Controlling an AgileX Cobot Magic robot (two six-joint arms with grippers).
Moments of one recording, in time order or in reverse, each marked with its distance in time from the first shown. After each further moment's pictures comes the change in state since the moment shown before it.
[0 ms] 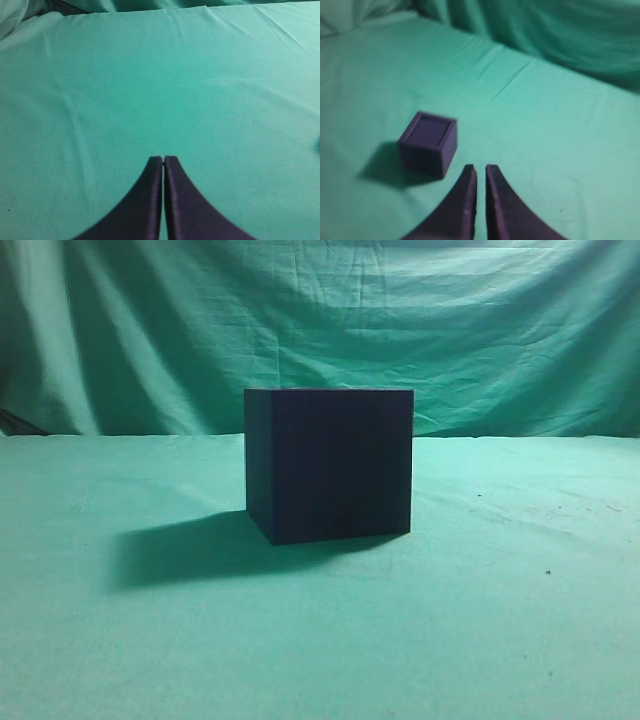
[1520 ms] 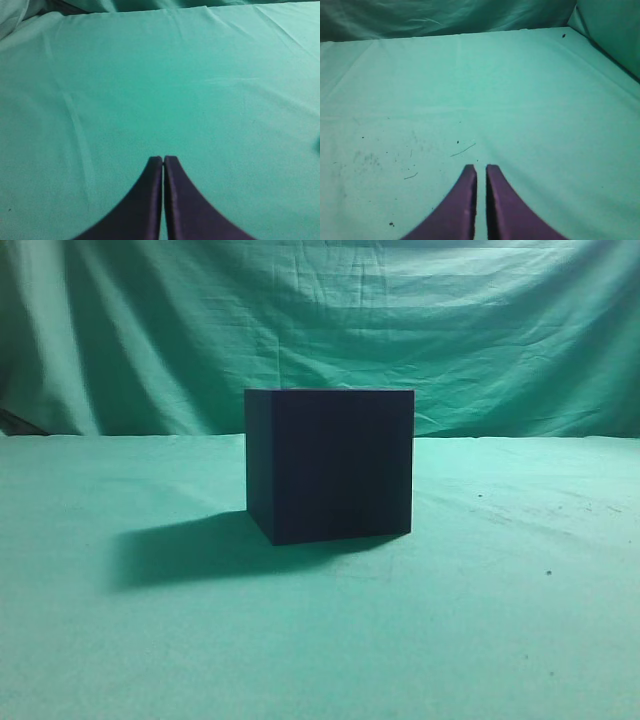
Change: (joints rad) left arm 0.000 0.000 0.000 0.000 0.000 0.000; right arm -0.678 -0.359 0.761 0.066 -0.521 0.071
